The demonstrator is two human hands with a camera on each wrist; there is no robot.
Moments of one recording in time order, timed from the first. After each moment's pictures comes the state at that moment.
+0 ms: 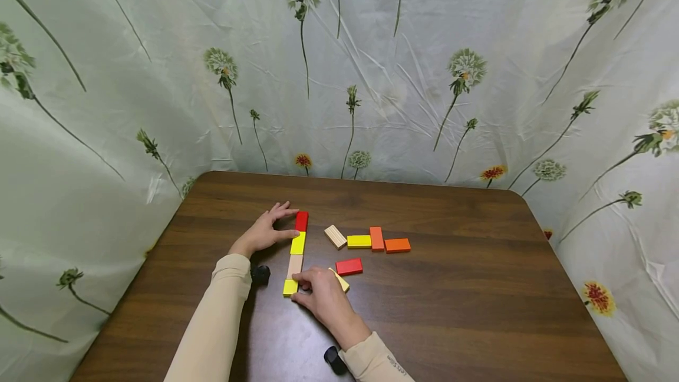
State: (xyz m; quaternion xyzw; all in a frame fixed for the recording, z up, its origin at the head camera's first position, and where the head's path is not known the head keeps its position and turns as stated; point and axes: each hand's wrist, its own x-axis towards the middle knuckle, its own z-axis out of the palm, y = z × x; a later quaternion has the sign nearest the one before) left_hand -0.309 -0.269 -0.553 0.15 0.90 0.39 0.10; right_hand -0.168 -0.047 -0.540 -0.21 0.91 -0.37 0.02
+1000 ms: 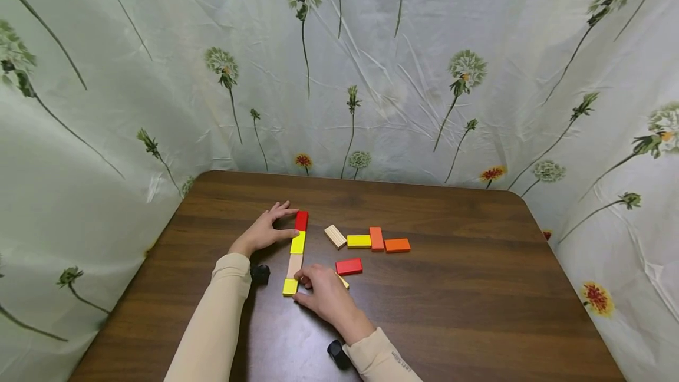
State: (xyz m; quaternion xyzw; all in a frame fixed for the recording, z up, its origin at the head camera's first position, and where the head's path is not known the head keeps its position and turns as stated) left_hand -0.308 -0.268 -0.552 0.14 0.90 0.39 0.11; right_hand -0.171 -0.042 -0.532 -0.23 0.91 -0.34 0.05
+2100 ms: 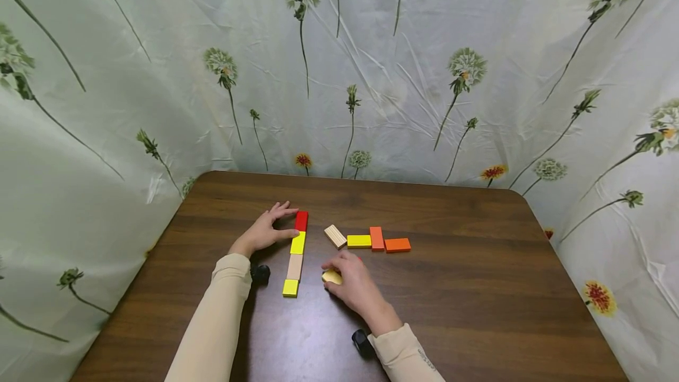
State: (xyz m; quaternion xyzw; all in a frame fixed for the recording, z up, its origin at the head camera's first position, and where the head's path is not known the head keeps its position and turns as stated) left_hand -0.308 -0.269 -0.550 0.13 0.90 0.39 0.12; right_hand -0.187 0.013 -0.532 -0.22 0.92 -0.34 0.01
